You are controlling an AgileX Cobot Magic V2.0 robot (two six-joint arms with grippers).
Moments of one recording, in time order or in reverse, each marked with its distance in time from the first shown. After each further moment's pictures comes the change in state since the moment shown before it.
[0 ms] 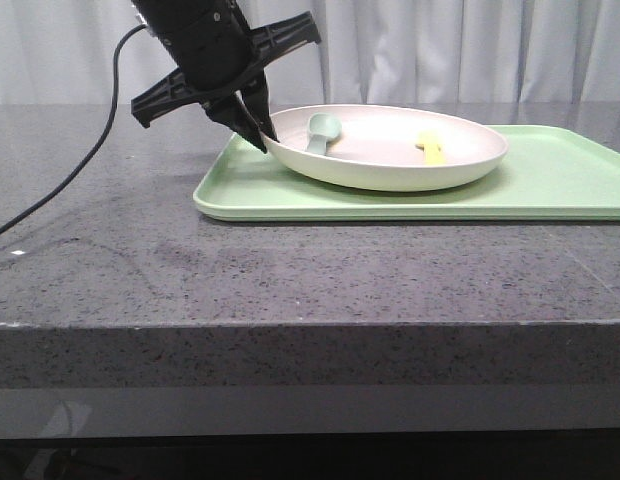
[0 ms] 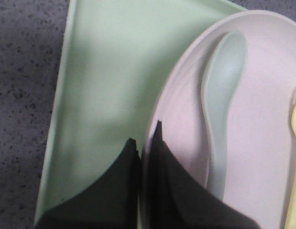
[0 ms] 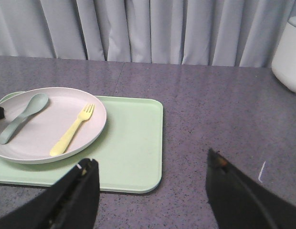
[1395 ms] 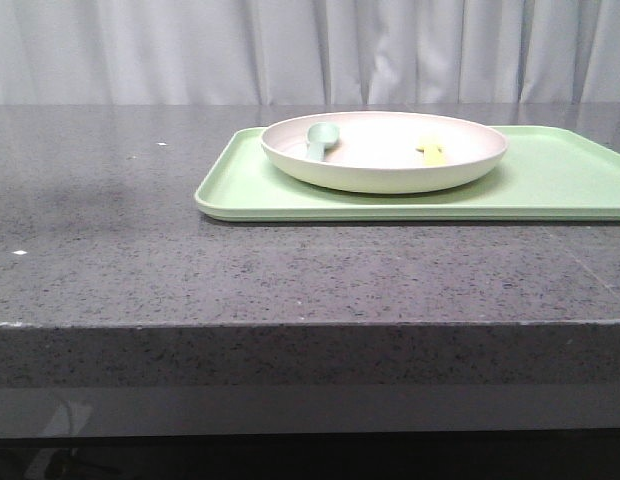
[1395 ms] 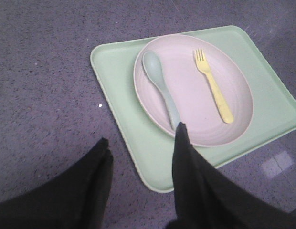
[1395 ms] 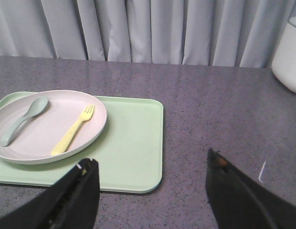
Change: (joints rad) left arm 0.340 -0.676 0.285 -0.410 0.302 0.943; right arm 0.000 0.000 0.000 0.000 0.000 0.000
